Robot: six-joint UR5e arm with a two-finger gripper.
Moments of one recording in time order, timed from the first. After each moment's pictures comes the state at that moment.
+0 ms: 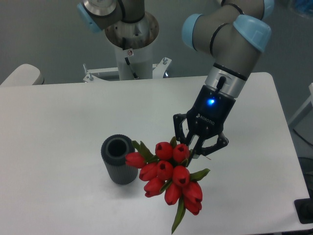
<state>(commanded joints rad) 2.66 -1.89 -1.49 -0.91 0.75 1.06</state>
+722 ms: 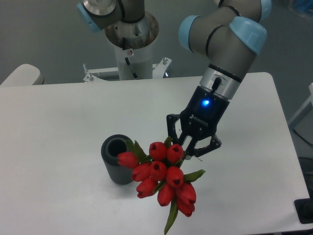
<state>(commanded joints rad) 2.62 -1.89 -1.49 -0.85 0.67 0.90</state>
